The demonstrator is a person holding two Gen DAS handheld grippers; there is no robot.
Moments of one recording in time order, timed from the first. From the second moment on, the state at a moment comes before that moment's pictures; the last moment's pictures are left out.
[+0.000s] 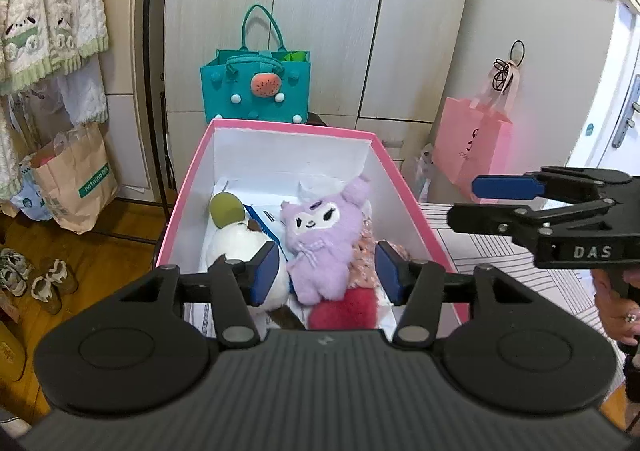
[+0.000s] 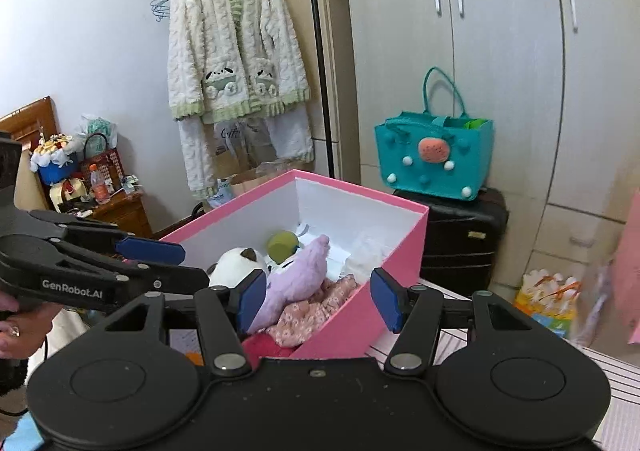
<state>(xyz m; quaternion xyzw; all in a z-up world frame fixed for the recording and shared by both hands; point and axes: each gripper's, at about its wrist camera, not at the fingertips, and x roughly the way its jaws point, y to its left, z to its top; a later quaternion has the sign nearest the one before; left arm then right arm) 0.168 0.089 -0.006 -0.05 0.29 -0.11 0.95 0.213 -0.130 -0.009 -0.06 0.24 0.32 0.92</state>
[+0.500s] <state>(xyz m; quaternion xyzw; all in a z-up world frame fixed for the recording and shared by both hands) 0.103 0.065 0.025 -0.02 0.25 -0.11 0.96 0.143 -0.135 0.015 -0.12 0.22 0.25 0.93</state>
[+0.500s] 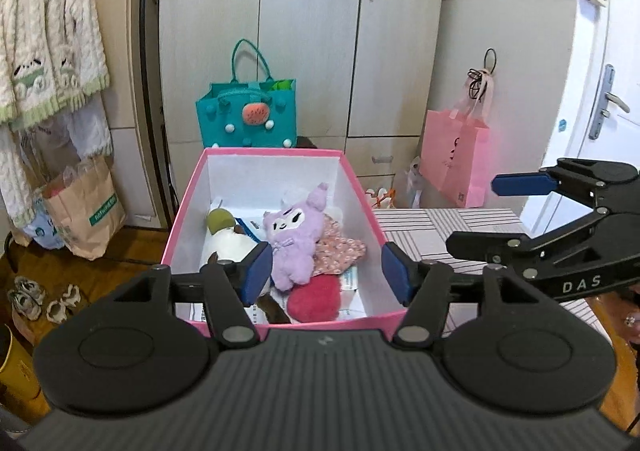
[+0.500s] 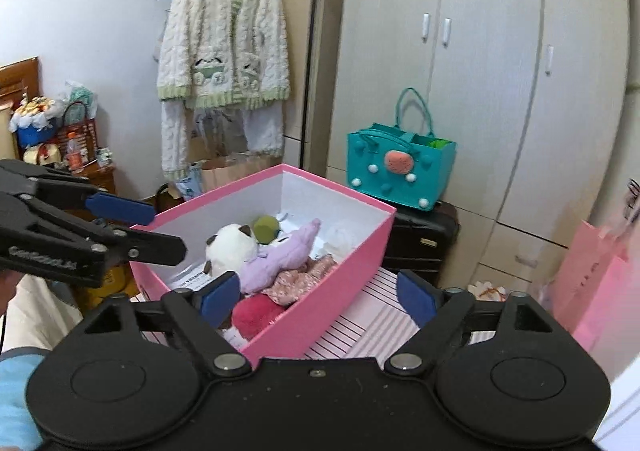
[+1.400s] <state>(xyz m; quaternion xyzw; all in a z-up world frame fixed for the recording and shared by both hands) 0.044 0.036 0.026 -0.01 0.24 -0.06 0.97 0.034 -0.170 0.022 -0.12 0.19 0.07 0.97</state>
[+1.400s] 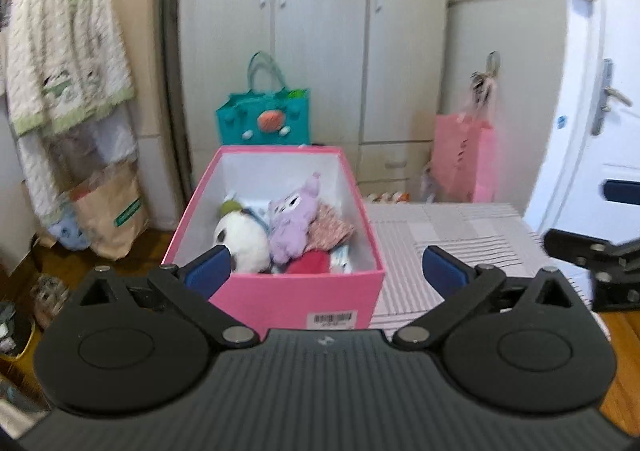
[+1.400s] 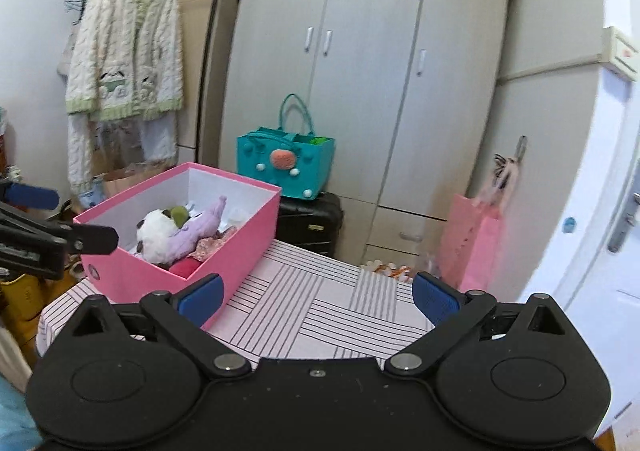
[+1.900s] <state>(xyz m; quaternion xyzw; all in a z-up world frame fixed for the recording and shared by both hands) 0.044 0.019 -0.001 0.00 0.23 -0.03 0.97 0.017 -0.190 0.006 -0.05 0.18 -0.06 0.98</state>
